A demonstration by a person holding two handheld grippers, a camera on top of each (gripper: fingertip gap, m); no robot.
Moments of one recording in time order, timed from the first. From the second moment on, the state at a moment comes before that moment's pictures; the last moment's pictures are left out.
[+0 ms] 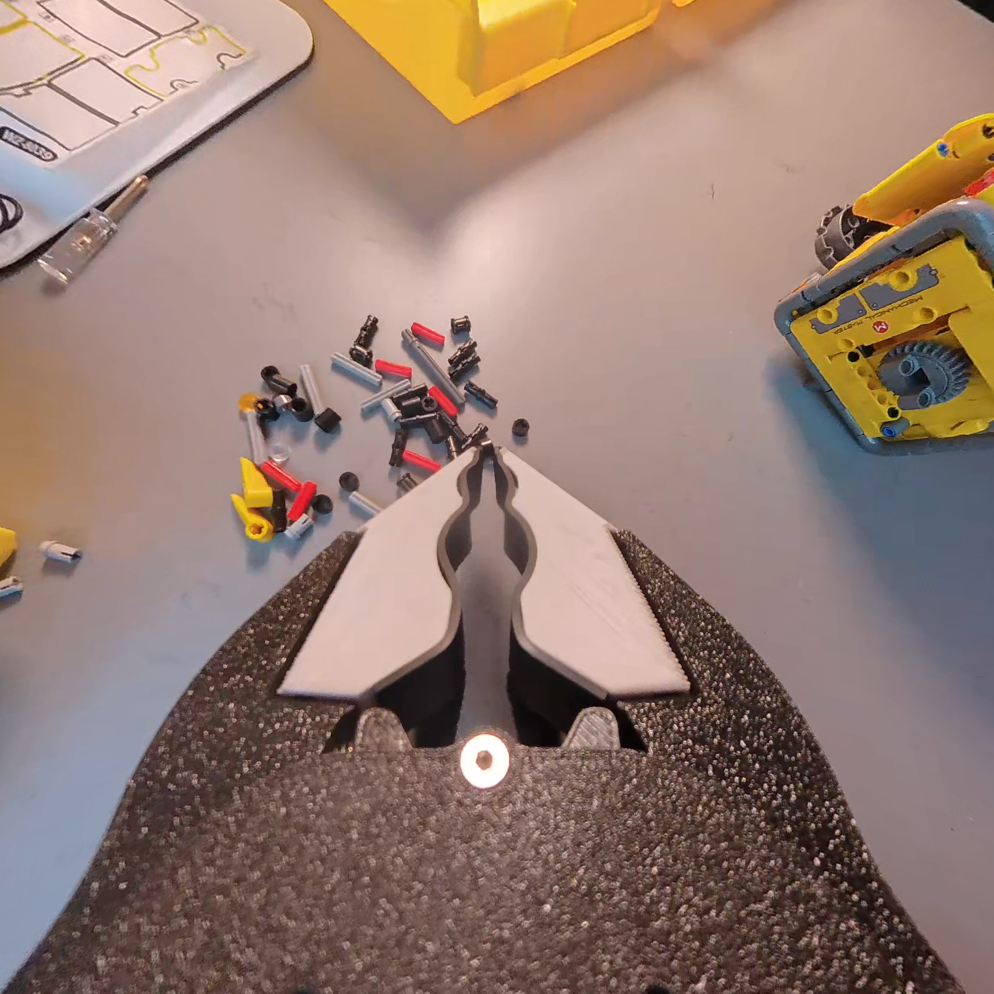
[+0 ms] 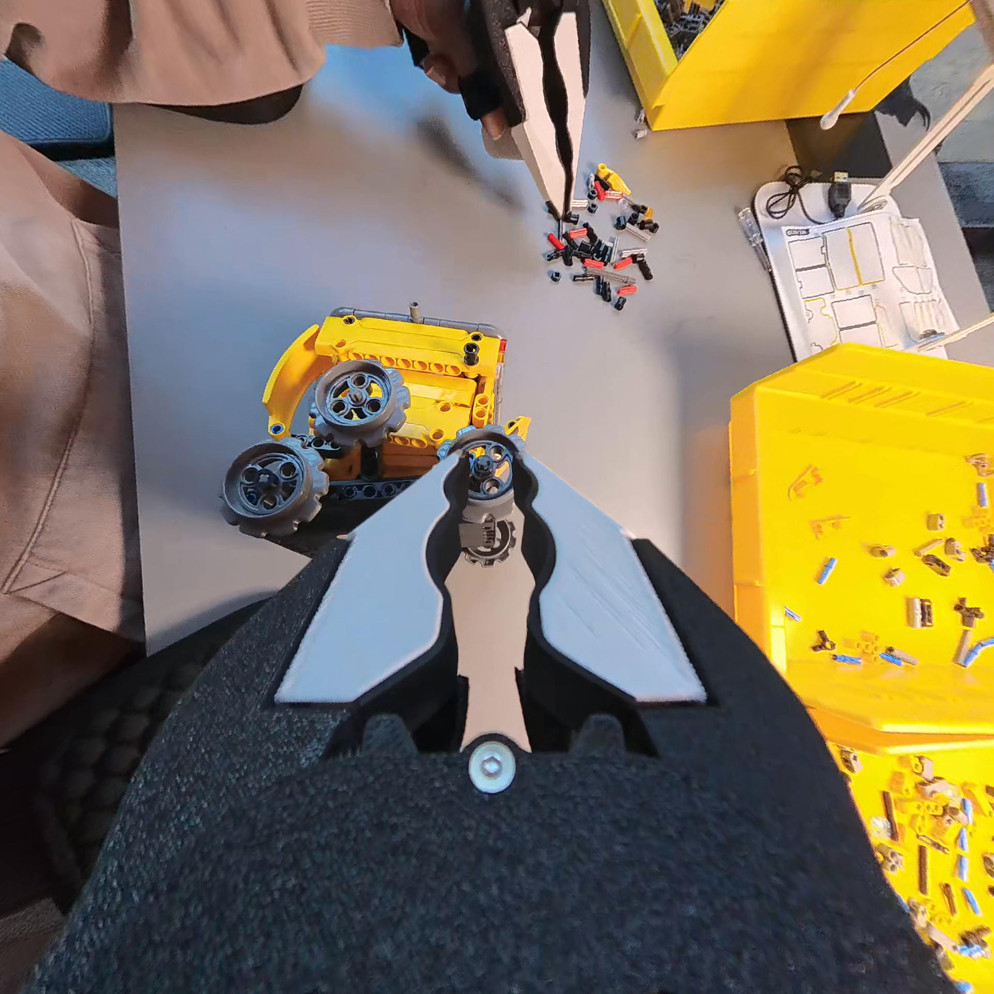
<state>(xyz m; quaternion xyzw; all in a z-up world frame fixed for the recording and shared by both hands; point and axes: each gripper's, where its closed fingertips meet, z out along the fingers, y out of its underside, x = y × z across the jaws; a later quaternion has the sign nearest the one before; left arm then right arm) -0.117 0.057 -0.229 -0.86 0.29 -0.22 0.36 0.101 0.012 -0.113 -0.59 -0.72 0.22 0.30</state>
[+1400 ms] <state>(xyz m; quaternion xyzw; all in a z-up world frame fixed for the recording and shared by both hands) 0.117 0.010 -0.123 -0.60 0.53 -0.38 0.46 0.105 0.014 -0.121 -0.62 -0.73 0.17 0.24</state>
